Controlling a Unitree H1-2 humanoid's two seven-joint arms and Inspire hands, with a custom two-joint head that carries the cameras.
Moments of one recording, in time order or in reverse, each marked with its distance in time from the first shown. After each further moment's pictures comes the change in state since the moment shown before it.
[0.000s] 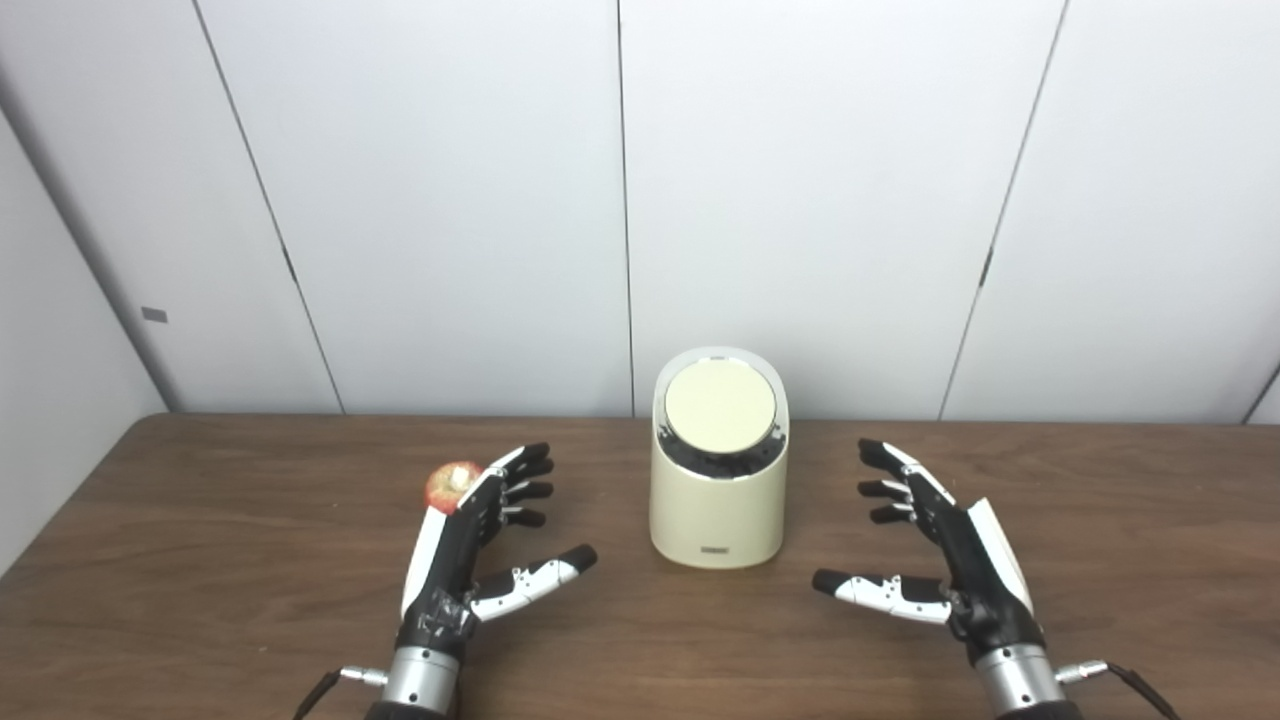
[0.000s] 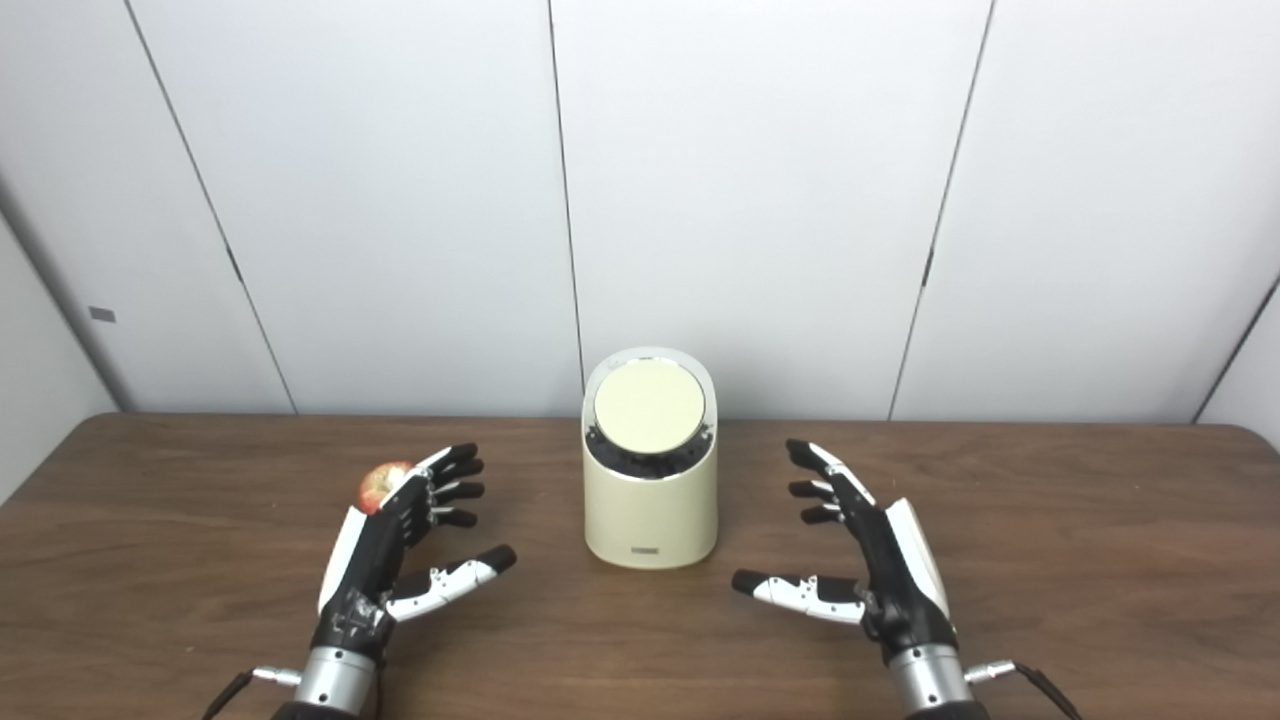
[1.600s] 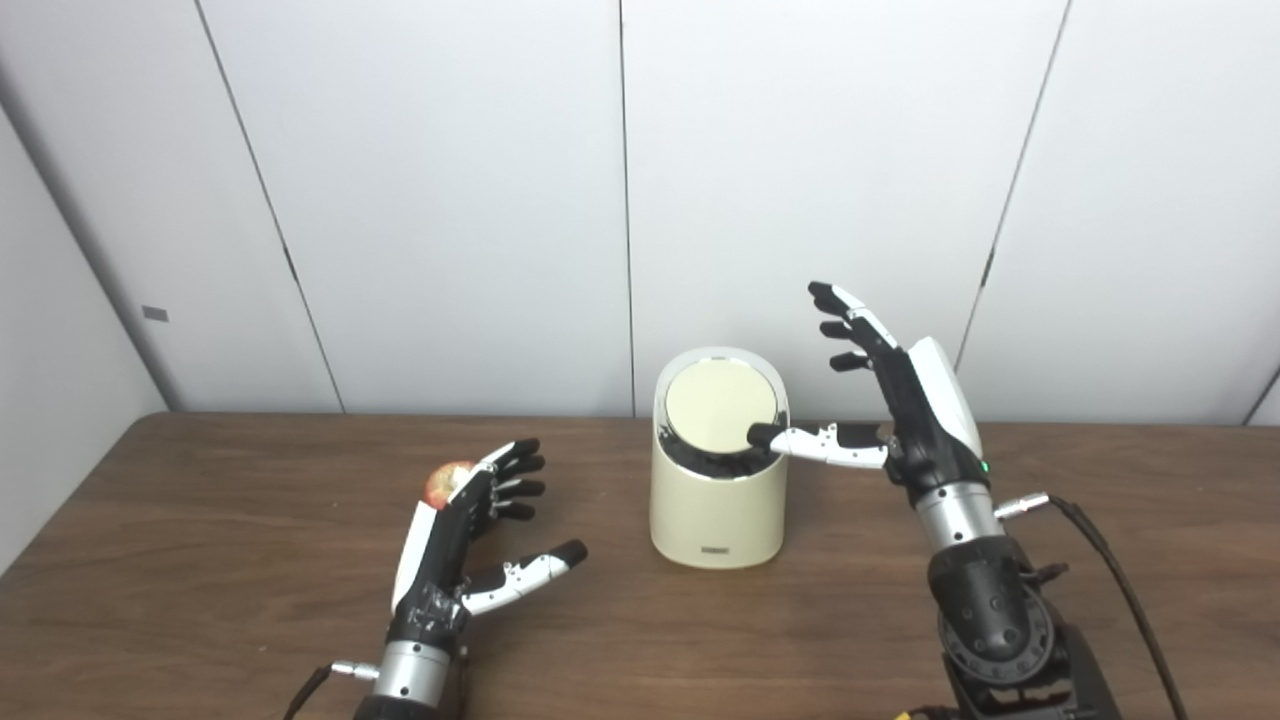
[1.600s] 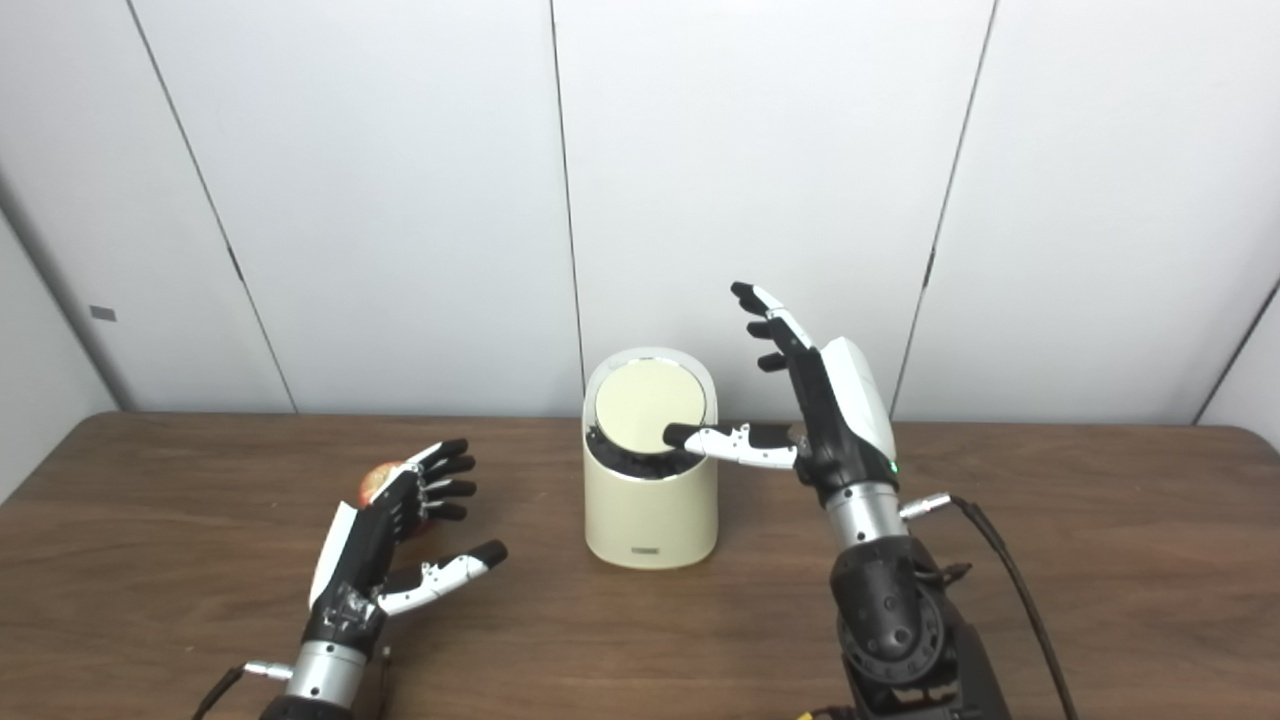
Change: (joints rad) left arm -0.016 0.008 0.013 0.020 0.005 -0.010 0.000; right arm -0.284 0.035 0.068 -0.152 -0.236 0.341 0.054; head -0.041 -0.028
